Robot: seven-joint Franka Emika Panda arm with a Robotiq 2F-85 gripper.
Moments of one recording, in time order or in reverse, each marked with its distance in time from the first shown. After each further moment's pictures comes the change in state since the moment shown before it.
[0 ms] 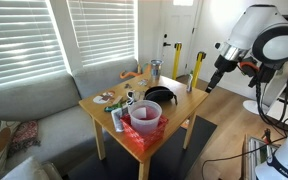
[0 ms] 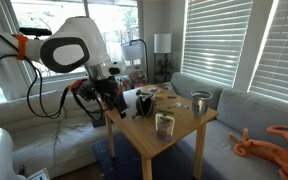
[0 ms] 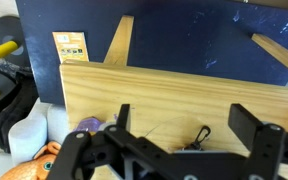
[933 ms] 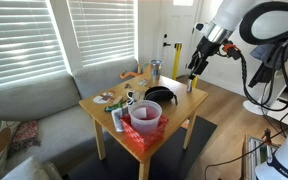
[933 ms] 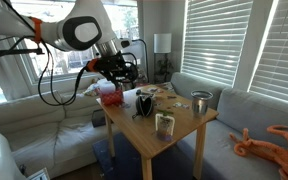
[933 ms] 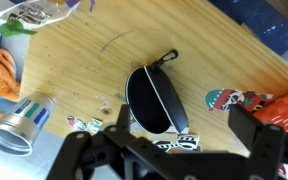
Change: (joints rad) arm 0.168 0.195 -0.026 0.263 0.006 0.061 -0.302
